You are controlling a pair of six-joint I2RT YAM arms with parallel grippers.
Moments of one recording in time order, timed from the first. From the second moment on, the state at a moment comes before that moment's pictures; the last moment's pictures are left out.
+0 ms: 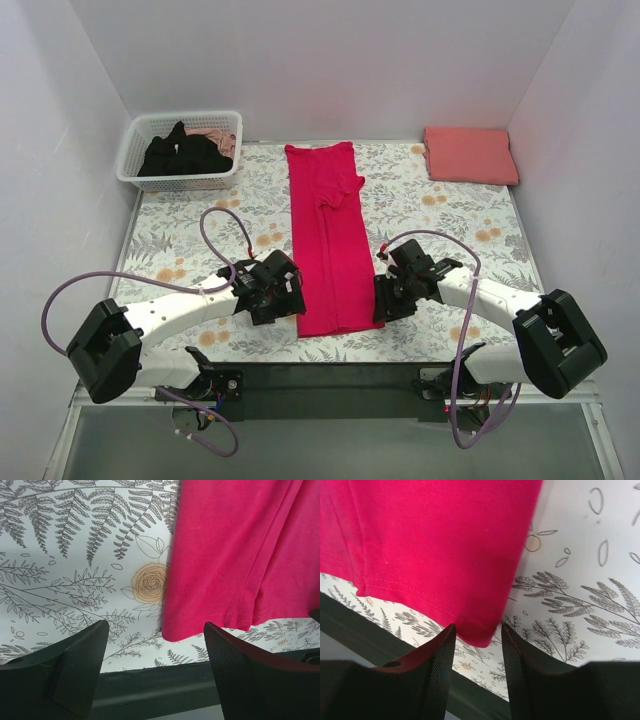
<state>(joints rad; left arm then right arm) -0.85 1.26 0.73 -0.65 -0.11 -1.04 0.62 1.29 0.60 -0.49 -0.32 0.42</state>
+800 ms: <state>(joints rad) -0.89 1.42 0.76 -0.65 -0.05 -1.09 0.61 1.33 0.58 -0.43 -0.35 0.44</state>
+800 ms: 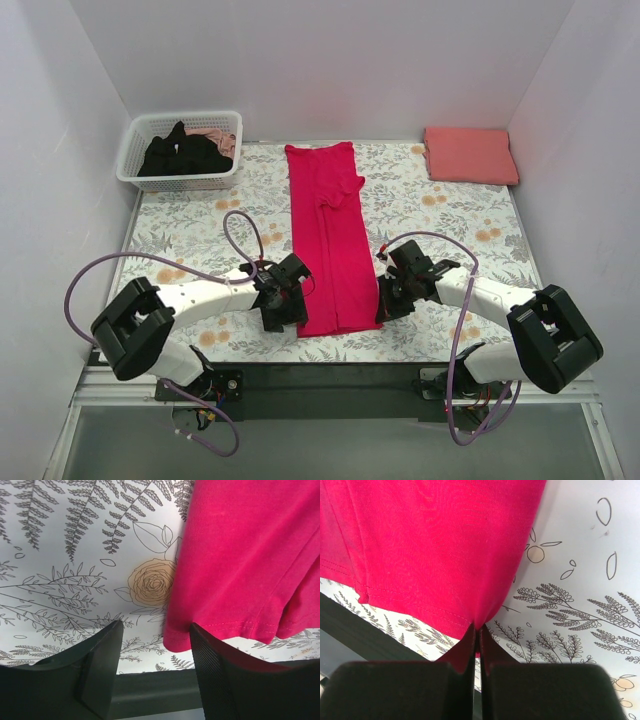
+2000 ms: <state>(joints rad) -0.80 1.46 0.94 -0.74 0.09 -0.93 0.53 1.39 0.90 -0.64 -0.42 0.28</state>
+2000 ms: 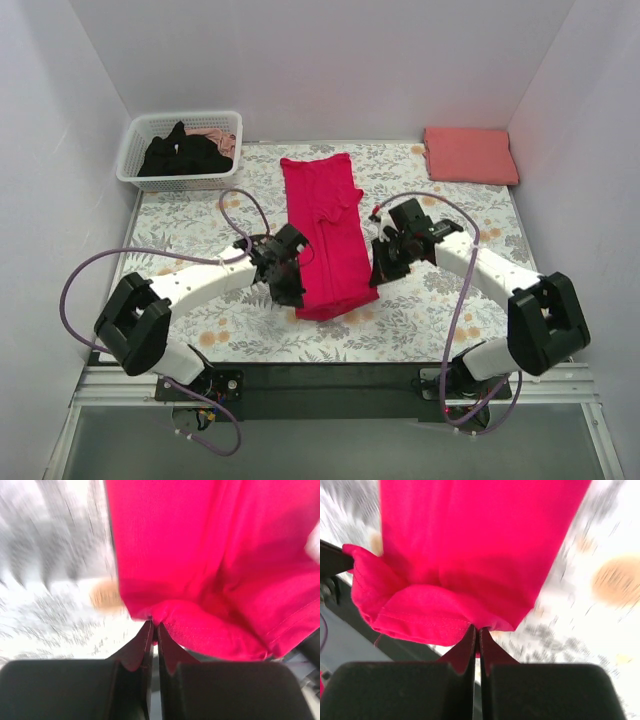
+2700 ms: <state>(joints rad) -0.48 1.81 1.31 -0.55 -0.10 -0.59 0.43 1.84 1.40 -0.58 -0.33 0.16</state>
